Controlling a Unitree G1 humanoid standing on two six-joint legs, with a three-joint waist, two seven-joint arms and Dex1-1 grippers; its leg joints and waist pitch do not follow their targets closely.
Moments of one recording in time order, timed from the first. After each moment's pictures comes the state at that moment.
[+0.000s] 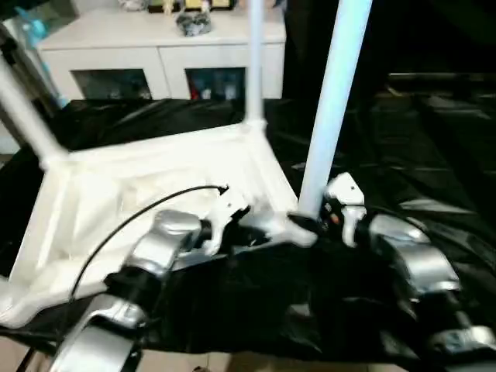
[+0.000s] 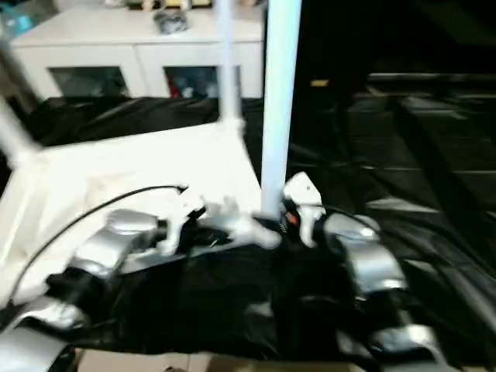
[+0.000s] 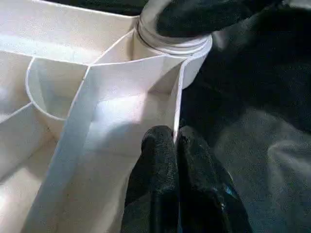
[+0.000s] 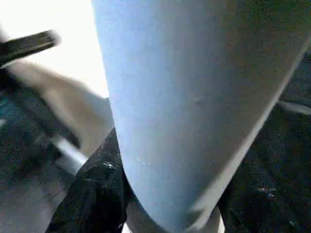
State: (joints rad) left arm -0.59 0.19 -0.24 0.63 -0.04 0.26 -0.99; right arm -0.43 -0.28 0.10 0.44 0.10 0.21 0.76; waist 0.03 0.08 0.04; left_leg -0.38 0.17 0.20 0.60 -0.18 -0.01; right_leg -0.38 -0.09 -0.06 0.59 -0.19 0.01
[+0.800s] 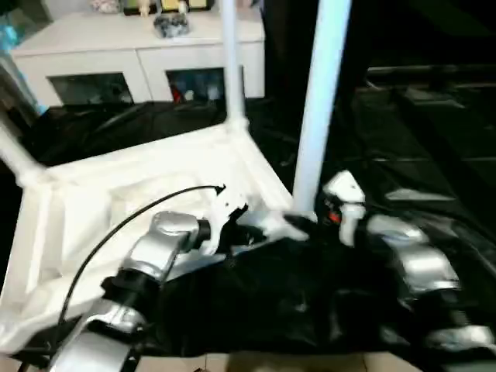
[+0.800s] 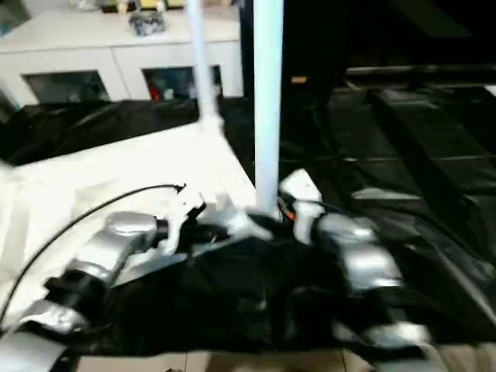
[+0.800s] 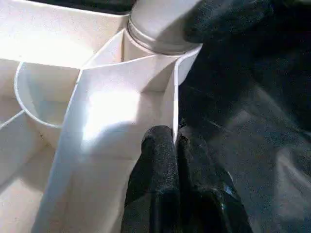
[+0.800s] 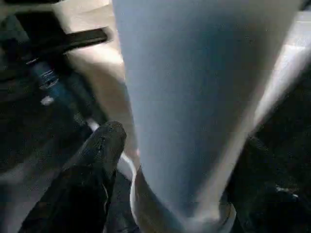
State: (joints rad) left arm -0.55 0.24 -0.26 0.56 -0.05 0.26 -1.14; right arm -0.43 -0.38 0.13 0.41 0.15 0.20 1.06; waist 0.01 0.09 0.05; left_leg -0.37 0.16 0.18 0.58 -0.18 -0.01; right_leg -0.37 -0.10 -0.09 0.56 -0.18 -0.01
